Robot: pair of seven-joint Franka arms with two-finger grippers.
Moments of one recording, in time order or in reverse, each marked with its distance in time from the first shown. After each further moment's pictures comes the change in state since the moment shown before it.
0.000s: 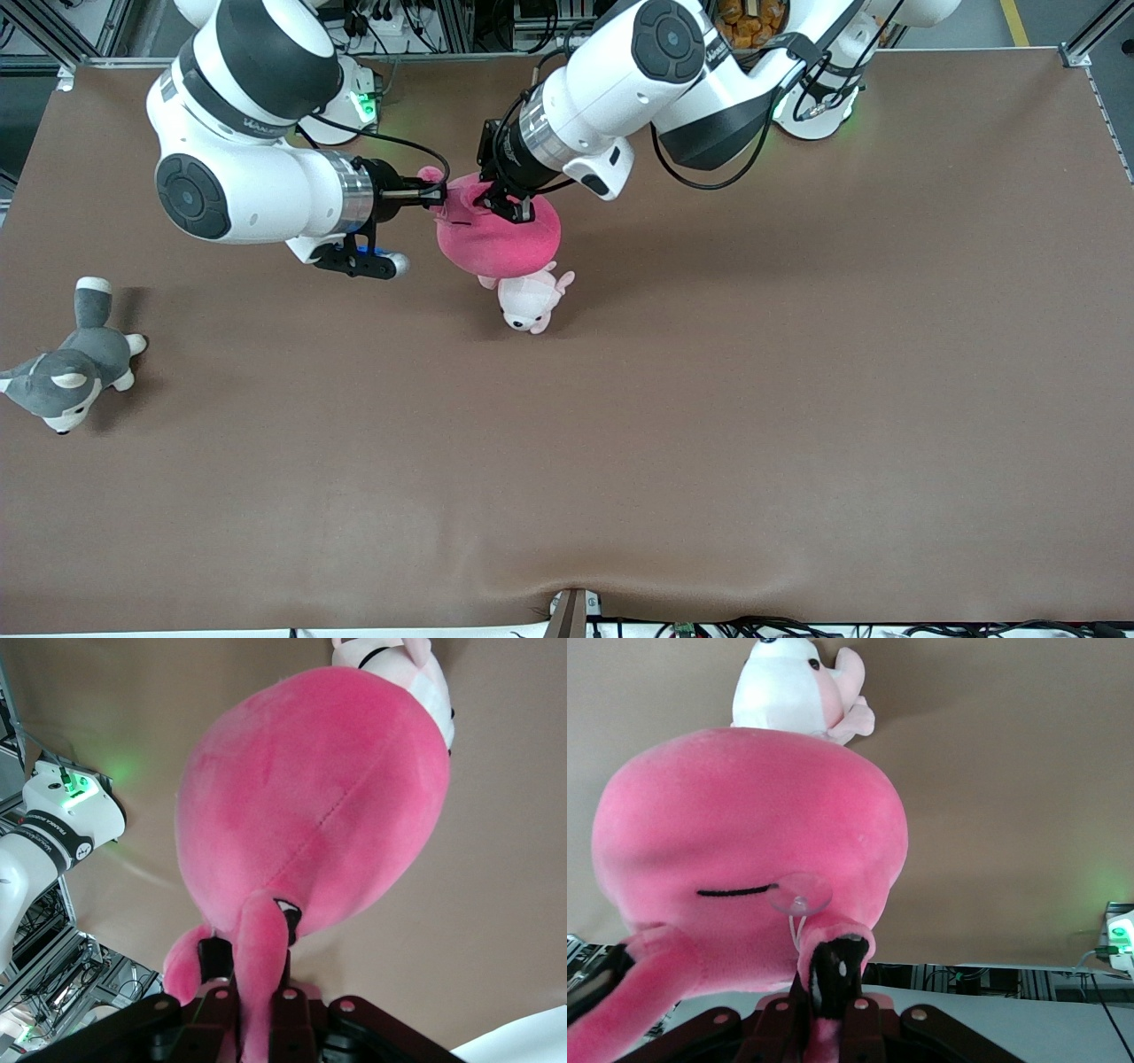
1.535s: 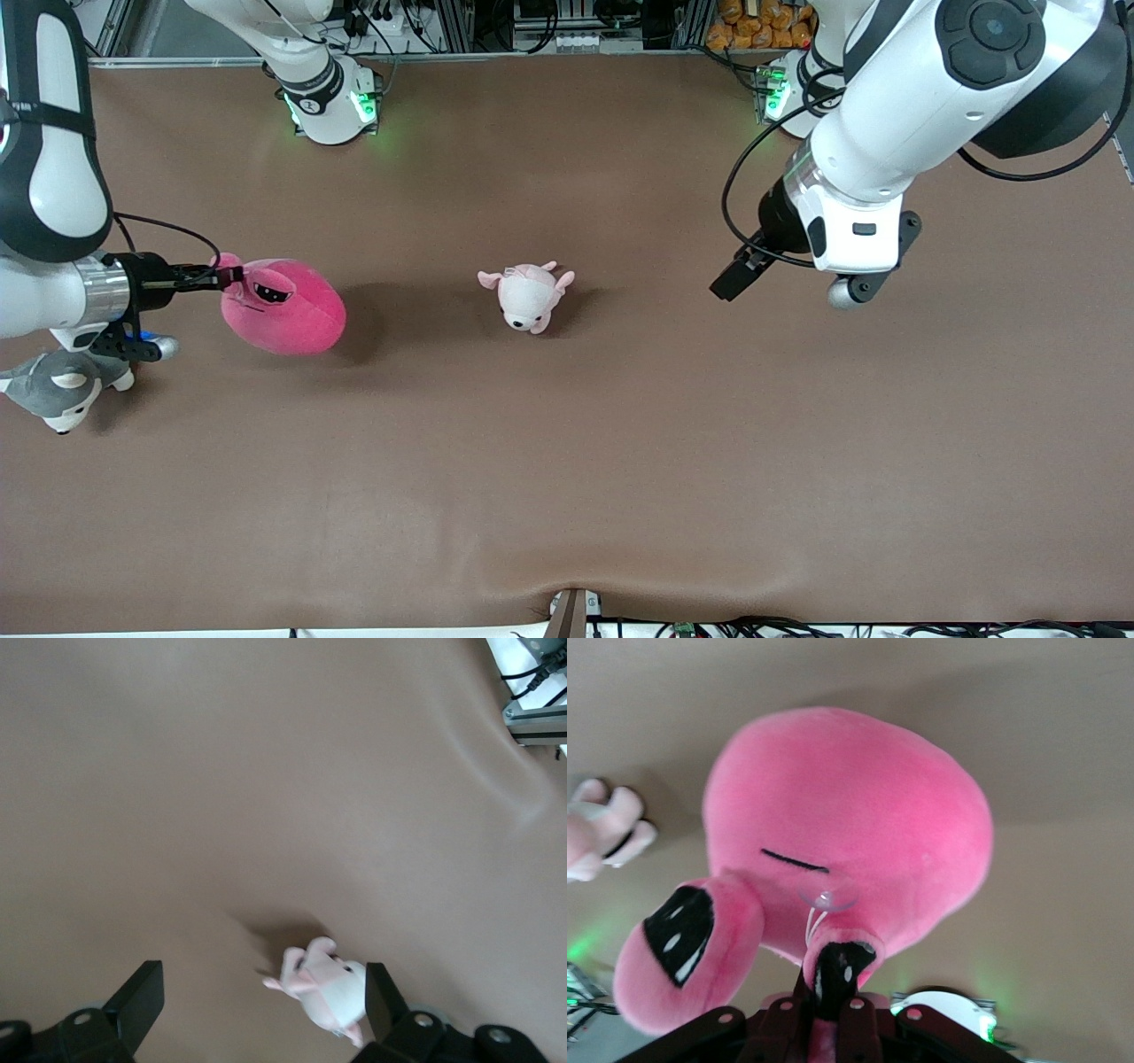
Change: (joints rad) left arm 0.369 -0.161 0.029 0.004 0.360 -0.437 1.395; right arm -0.472 0.107 -0.031 -0.028 -0.337 -0.027 -0.605
